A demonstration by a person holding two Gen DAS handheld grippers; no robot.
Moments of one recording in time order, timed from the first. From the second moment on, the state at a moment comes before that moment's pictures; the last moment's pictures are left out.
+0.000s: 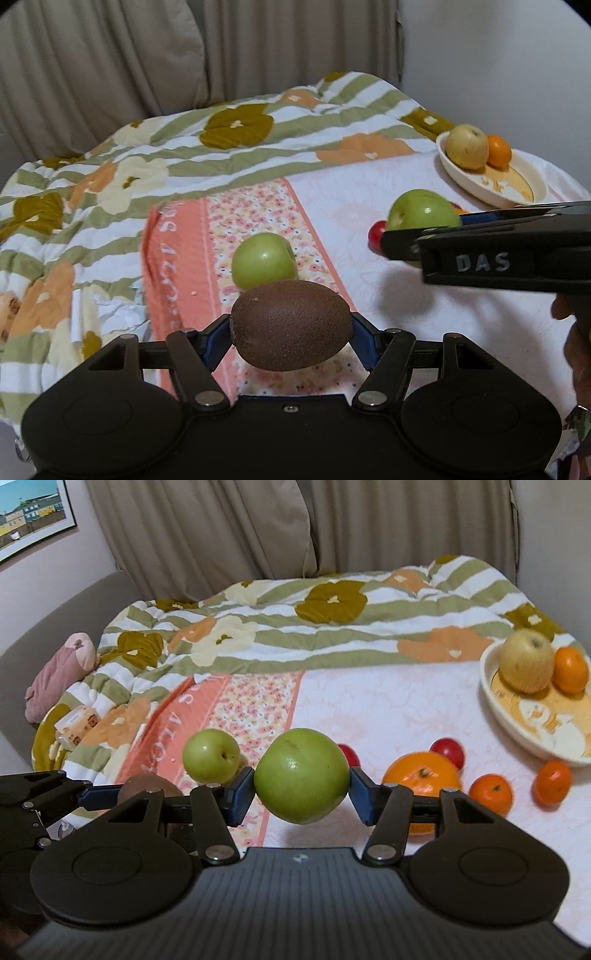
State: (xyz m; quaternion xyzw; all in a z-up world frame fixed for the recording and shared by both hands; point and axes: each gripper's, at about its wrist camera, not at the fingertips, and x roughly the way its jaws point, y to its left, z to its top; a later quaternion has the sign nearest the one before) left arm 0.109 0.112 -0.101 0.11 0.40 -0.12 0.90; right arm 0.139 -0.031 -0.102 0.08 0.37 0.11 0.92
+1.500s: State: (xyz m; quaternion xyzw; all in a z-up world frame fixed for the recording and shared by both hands) left arm 0.155 -0.146 -0.061 0.08 0.36 -0.15 0.92; right arm 0.159 -0.320 -0.052 0.04 0.35 0.06 0.93
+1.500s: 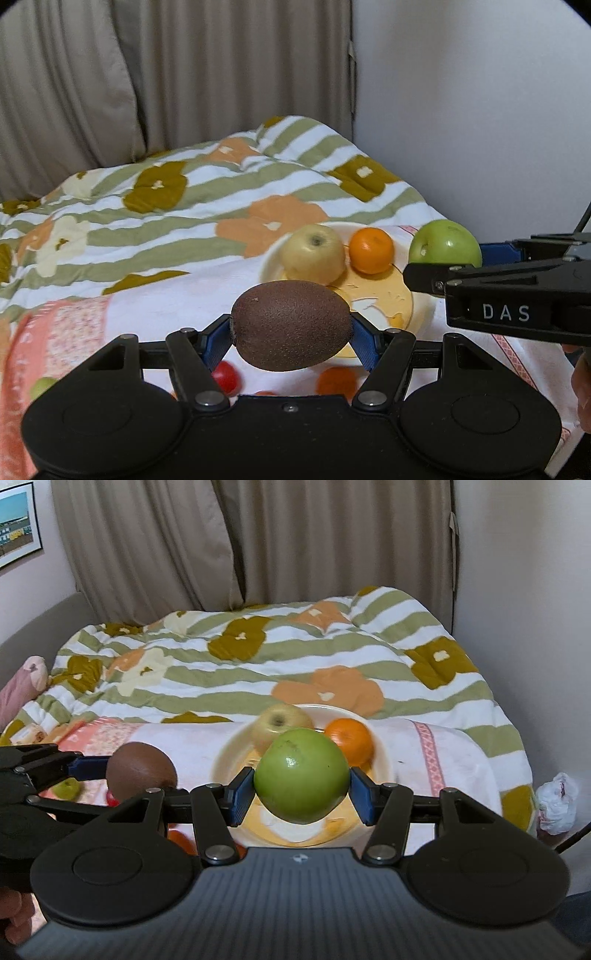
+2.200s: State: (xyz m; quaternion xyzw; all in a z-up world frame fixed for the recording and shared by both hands) left arm 0.197 -0.225 -0.128 0.13 0.42 -0.20 0.88; right arm 0.206 -0.368 -0.102 0.06 0.38 0.06 0.92
